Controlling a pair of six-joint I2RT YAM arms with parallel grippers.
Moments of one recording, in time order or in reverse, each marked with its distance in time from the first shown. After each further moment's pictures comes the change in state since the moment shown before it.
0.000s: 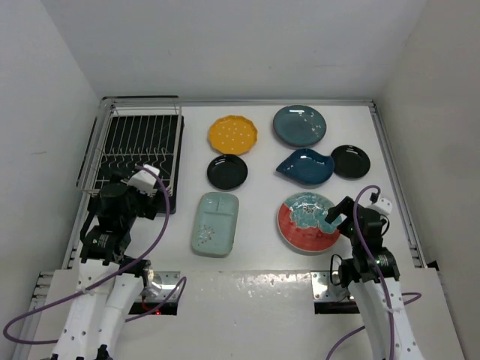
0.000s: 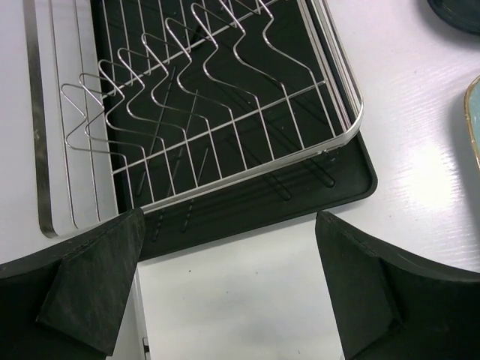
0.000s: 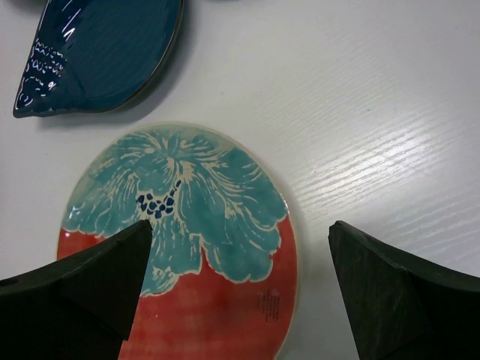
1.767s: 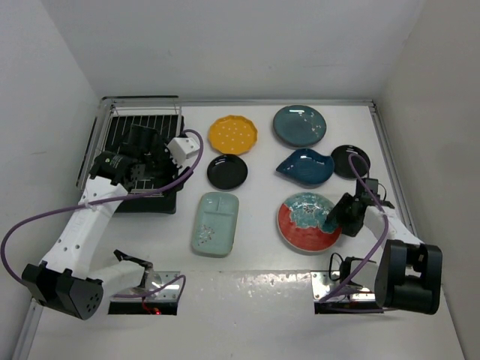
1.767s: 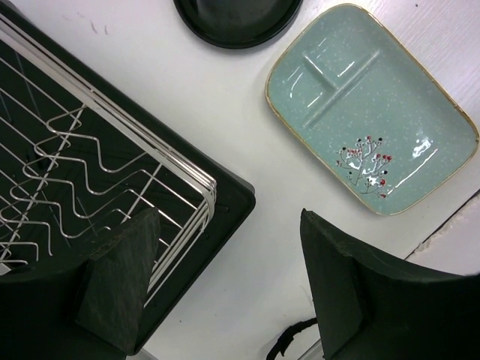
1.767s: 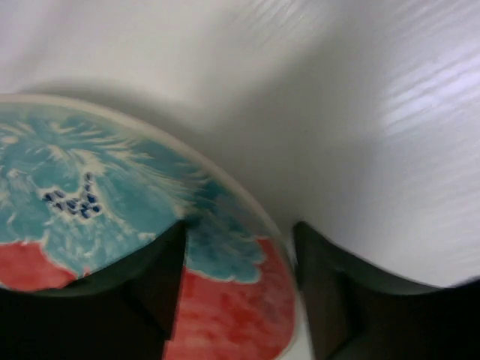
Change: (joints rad) left arm -0.184 0.631 0.625 -0.408 0.365 0.167; right arm -0.253 0.962 0.222 0.087 -0.322 -0.025
